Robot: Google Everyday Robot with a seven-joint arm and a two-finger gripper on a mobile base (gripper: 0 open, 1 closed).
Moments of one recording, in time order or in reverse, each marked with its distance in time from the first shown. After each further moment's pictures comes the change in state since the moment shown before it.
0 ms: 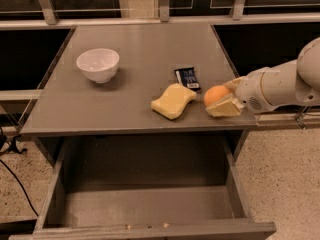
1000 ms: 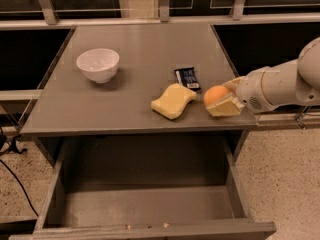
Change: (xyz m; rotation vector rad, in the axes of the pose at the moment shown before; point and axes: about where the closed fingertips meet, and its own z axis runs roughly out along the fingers) arm 0.000 0.000 0.000 0.000 0.000 0.000
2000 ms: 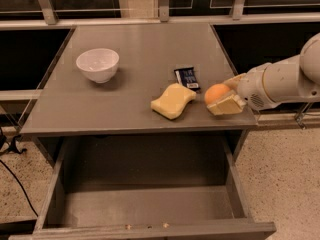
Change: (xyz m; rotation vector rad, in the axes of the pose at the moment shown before) arm -0.005 -0.002 -0.008 0.010 0.010 -0.023
